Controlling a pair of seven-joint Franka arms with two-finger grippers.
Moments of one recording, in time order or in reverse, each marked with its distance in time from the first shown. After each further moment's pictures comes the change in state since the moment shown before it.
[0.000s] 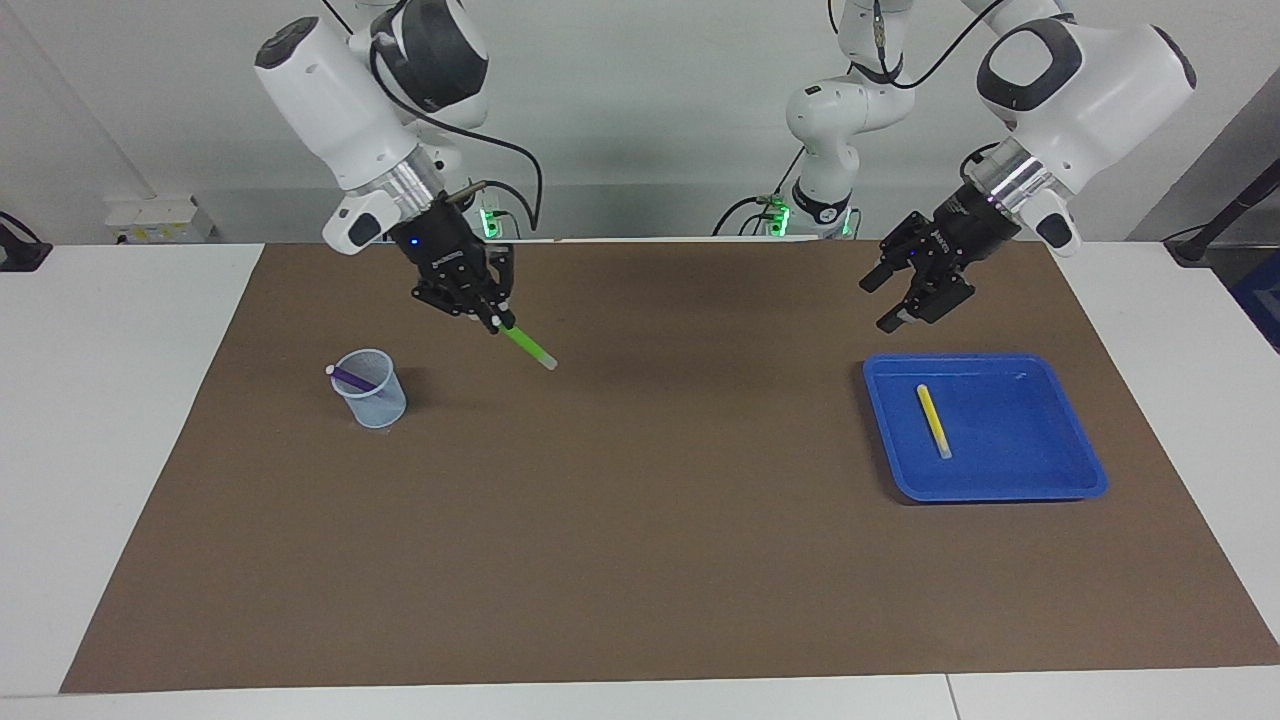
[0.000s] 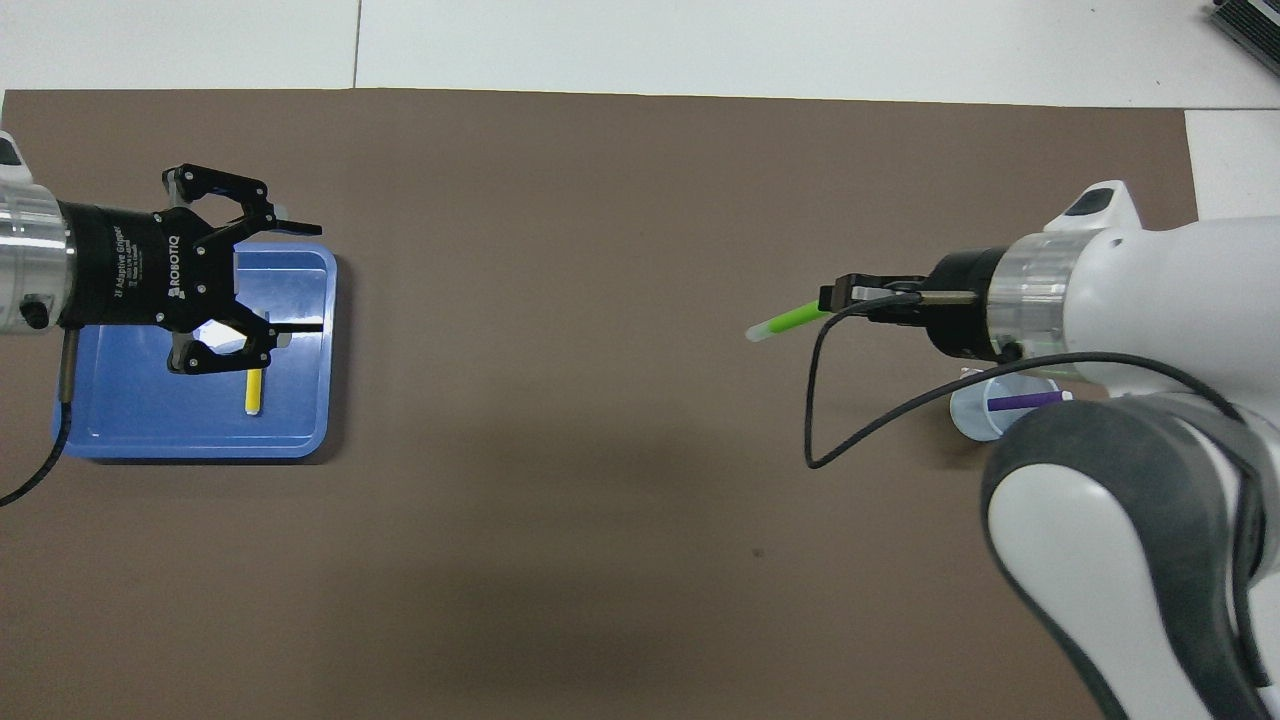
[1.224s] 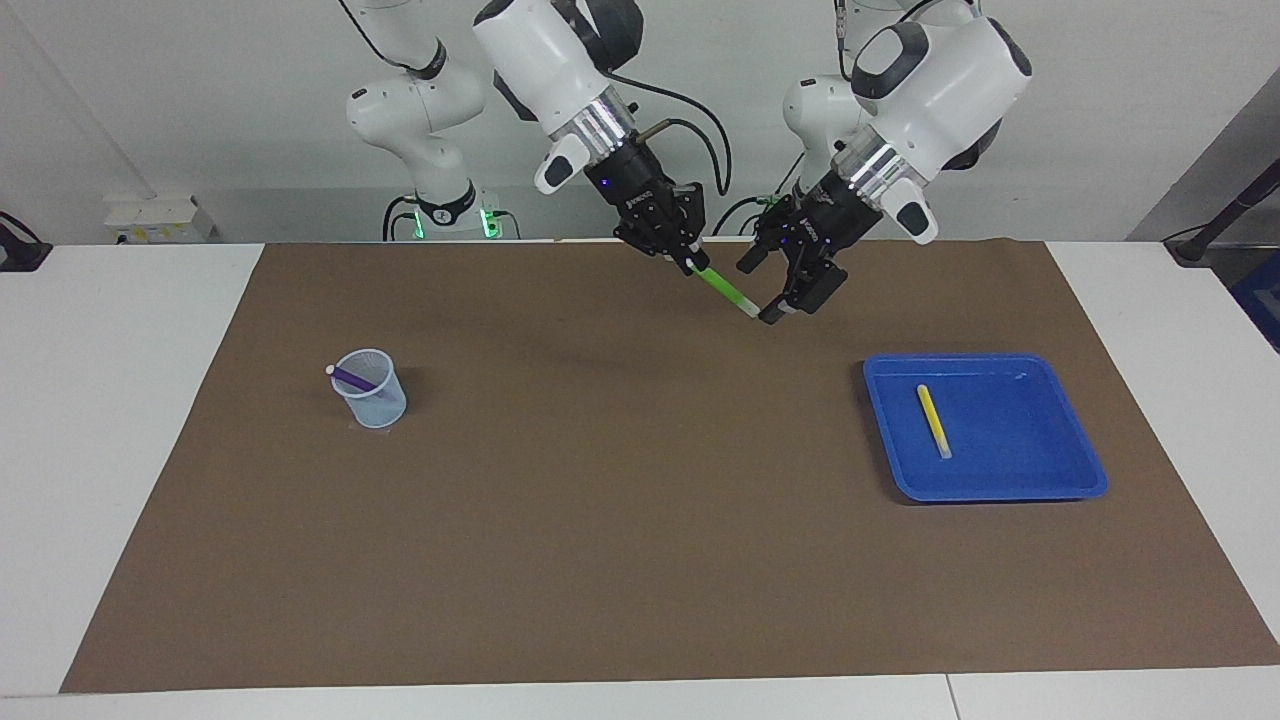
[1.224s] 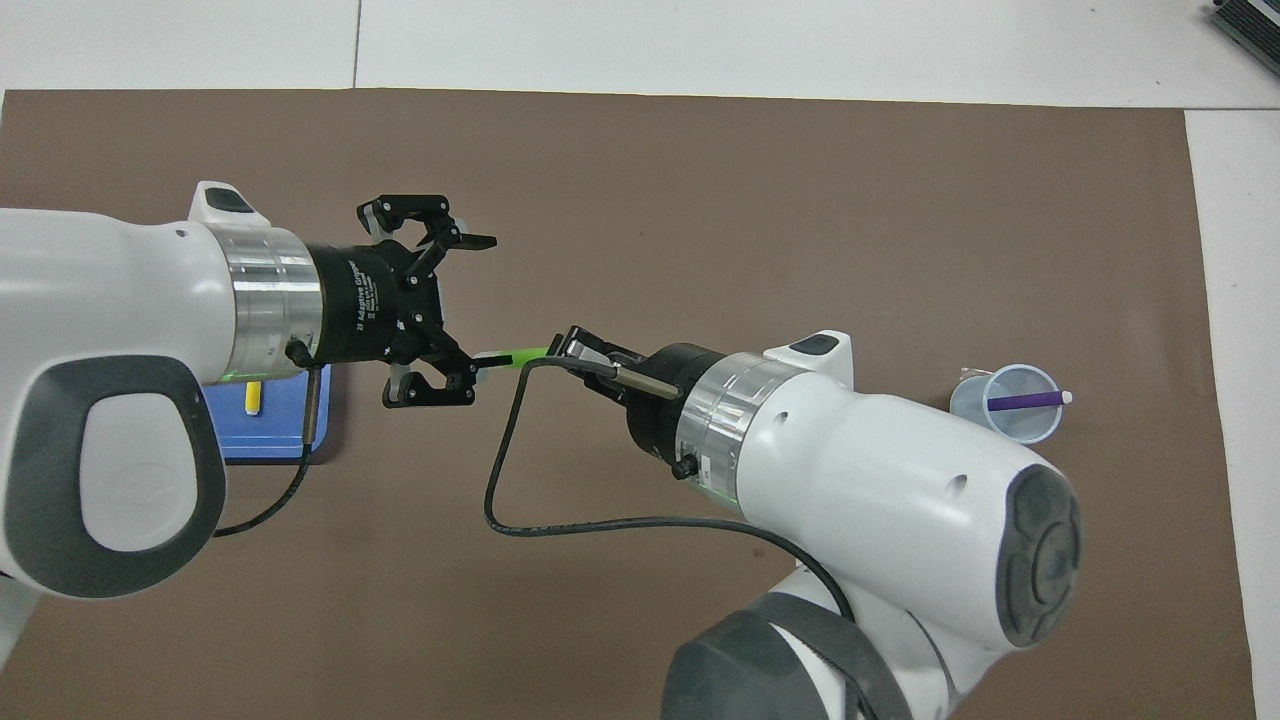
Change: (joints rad) left arm -0.275 -0.022 -0.009 -0.093 -0.015 0.249 -0.260; right arm 0.361 0.023 0.003 -0.037 0.052 0.389 0.568
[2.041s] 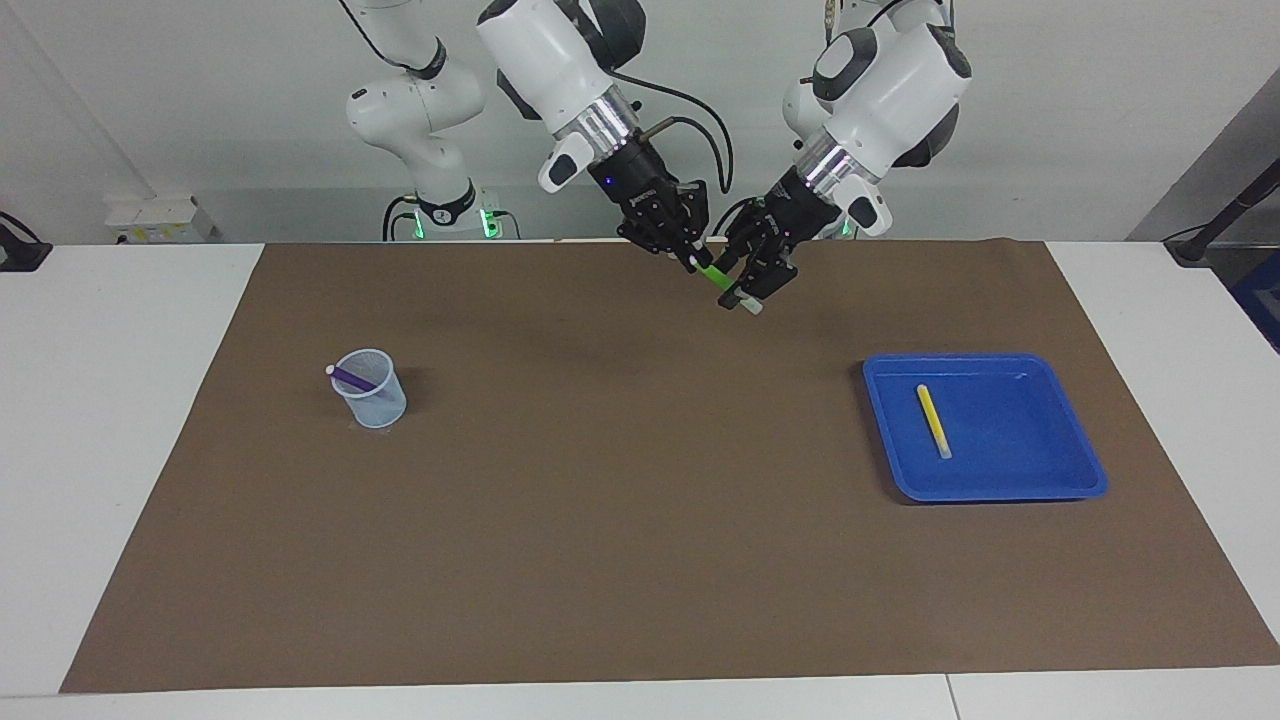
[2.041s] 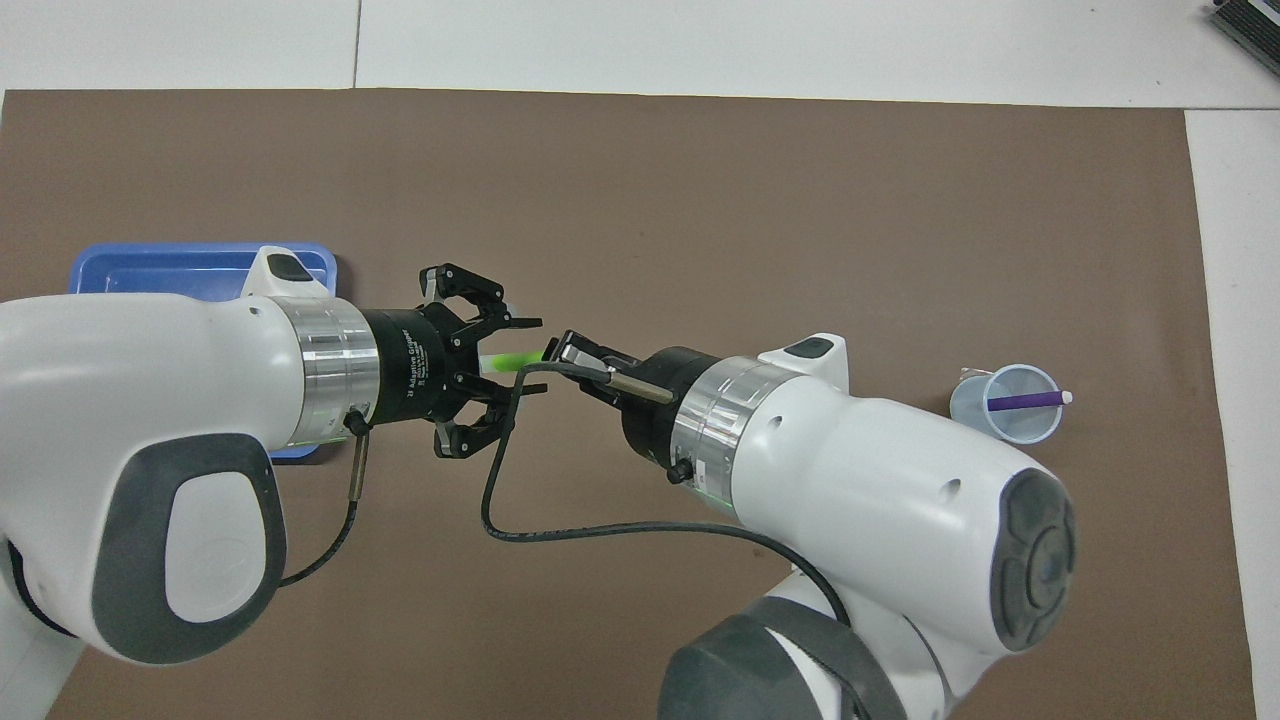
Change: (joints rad) left arm -0.053 -0.067 0.002 -0.110 -0.003 0.042 0.009; right arm 0.003 0.000 0.000 0.000 0.000 0.000 0.000
